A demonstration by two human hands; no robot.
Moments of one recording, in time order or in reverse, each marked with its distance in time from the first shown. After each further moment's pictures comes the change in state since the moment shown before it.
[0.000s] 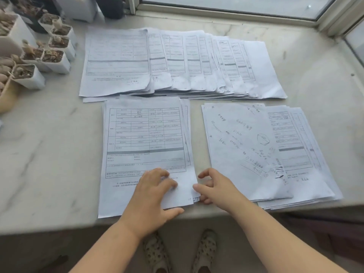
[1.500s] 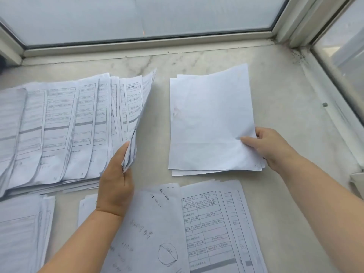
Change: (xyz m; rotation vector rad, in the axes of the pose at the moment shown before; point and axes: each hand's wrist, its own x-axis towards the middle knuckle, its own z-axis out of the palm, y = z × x) left_hand 0.372 0.114 0.079 -0.176 0.430 -0.327; right_hand 0.215 0.006 -0.461 0.217 0.355 -0.093
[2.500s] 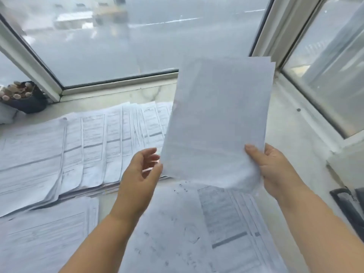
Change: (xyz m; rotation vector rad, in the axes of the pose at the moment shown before) left_hand -0.040 0.077 -0.087 -0.434 -0.216 -0.053; right_hand -0.143 -0.021 0.038 0.565 0.127 -0.154
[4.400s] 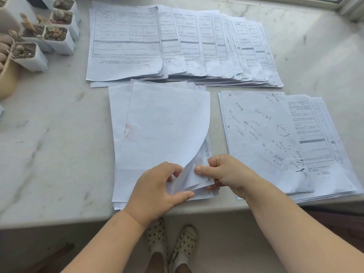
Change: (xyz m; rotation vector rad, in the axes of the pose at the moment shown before) left_hand -0.227 -0.196 -0.236 0.378 -0.223 0.145; right_hand -0.268 0.179 0.248 -0.557 -0.571 0.439
